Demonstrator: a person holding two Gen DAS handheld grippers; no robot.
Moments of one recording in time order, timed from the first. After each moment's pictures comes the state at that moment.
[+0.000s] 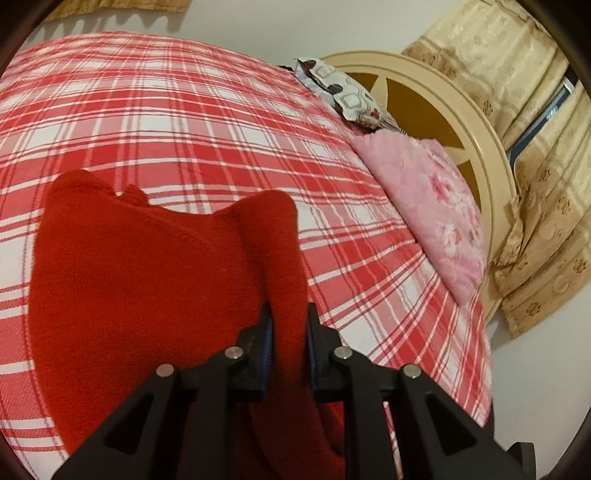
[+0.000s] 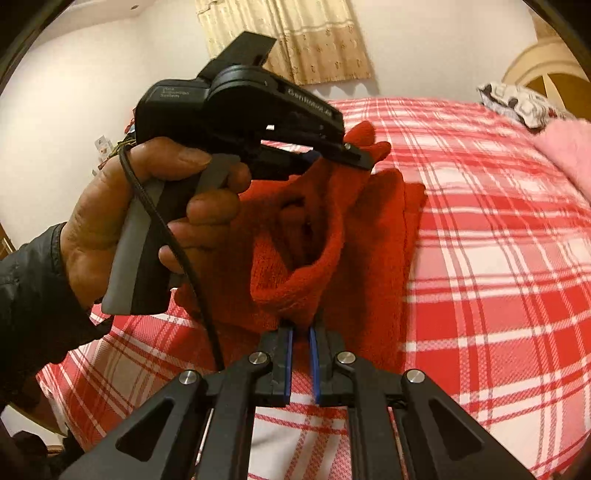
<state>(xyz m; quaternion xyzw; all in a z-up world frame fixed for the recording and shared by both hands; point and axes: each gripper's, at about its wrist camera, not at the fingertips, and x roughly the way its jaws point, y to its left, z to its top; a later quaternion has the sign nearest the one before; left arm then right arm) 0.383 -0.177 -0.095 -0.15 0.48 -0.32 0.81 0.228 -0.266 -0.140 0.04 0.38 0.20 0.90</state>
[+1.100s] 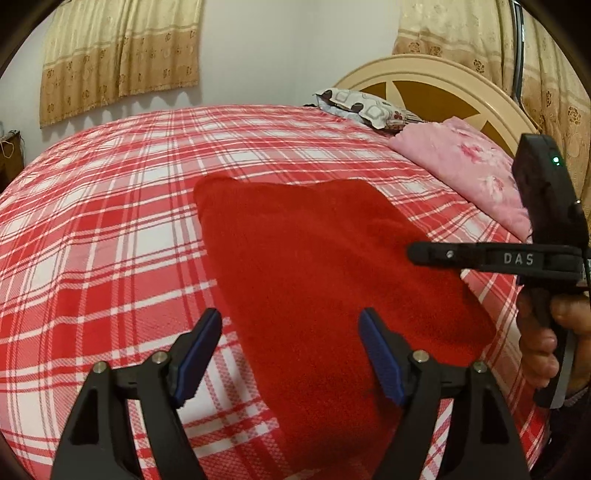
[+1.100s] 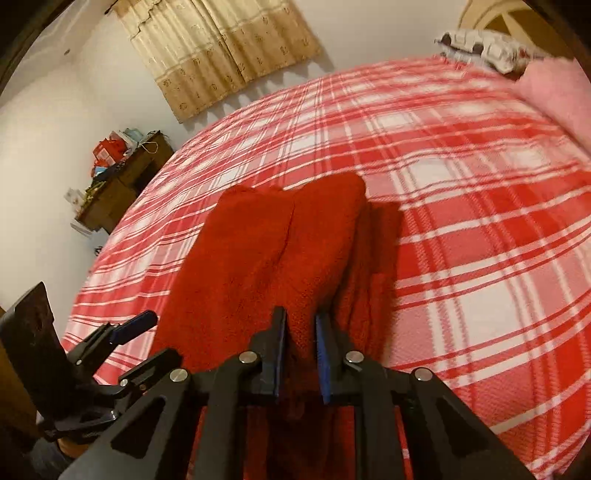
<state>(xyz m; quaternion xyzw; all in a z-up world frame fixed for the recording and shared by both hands) 0.285 -0.089 -0.109 0.00 0.37 -0.22 0.90 0.329 -0.292 -0.124 0.13 0.42 0.15 0.88</state>
